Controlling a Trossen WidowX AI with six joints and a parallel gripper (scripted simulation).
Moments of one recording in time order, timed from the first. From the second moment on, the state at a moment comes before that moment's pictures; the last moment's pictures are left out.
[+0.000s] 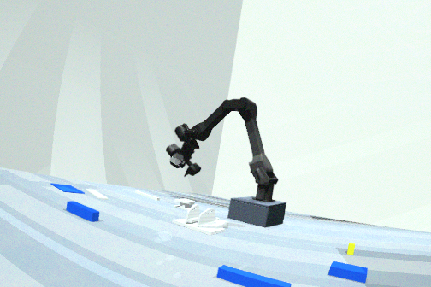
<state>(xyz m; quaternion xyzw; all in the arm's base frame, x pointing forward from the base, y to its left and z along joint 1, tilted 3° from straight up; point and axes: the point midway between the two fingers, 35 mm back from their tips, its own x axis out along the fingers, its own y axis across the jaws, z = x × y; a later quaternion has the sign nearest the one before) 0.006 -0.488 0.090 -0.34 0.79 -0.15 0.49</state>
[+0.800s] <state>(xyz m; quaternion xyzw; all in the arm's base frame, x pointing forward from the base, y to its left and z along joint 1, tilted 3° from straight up) 0.103 -0.405 0.073 -0.47 0.71 0.15 0.51</state>
